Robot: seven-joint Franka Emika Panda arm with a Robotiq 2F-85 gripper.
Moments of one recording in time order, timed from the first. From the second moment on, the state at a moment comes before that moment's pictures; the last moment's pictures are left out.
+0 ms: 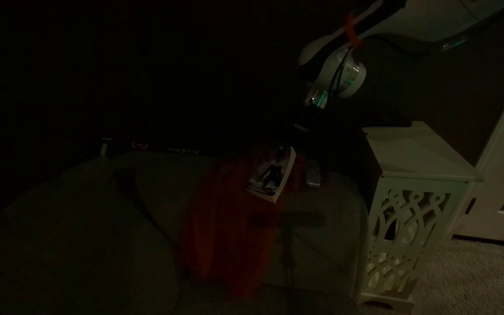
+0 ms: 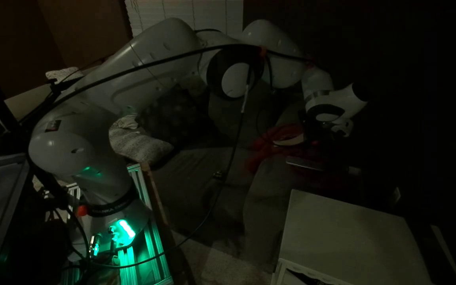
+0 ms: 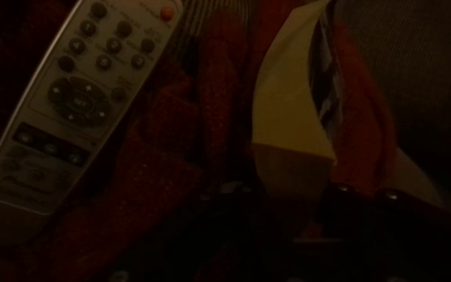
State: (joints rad) arm -0.16 1.02 0.11 -1.20 0.55 2.21 -0.21
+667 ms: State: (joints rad) arm -0.16 0.95 0.13 -1.20 0.48 2.34 -0.20
